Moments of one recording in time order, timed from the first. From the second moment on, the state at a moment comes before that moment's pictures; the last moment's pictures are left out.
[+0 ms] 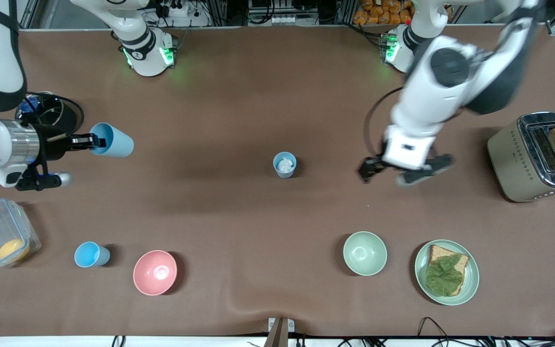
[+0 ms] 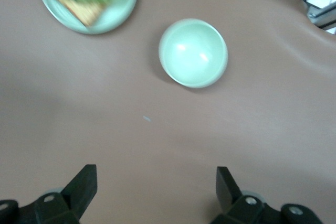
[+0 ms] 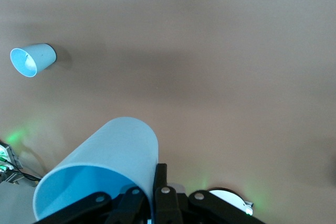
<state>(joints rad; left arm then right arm) 0.02 0.15 -0.41 -1.76 0.12 2.06 -0.77 -0.04 0.30 0.08 -1.43 0.27 1.31 -0.01</state>
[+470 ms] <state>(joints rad) 0.18 0.01 -0.41 -1.72 0.11 1.86 -0.42 -0.03 0.30 0.07 -1.43 0.27 1.32 0.01</state>
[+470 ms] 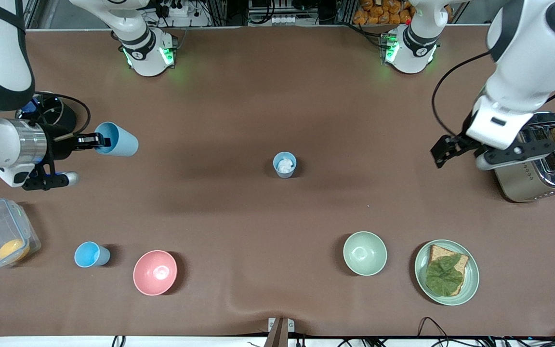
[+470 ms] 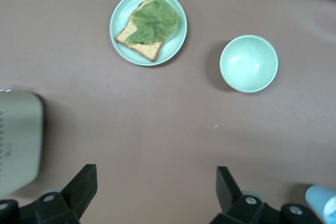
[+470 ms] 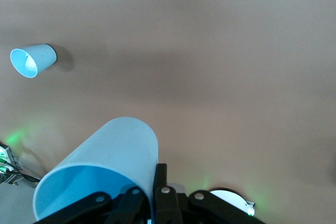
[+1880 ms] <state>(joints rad) 0.06 -0.01 -0.15 -1.52 0.05 1.56 -0.18 0.67 0.58 0.08 -1.45 0.31 1.97 1.20</state>
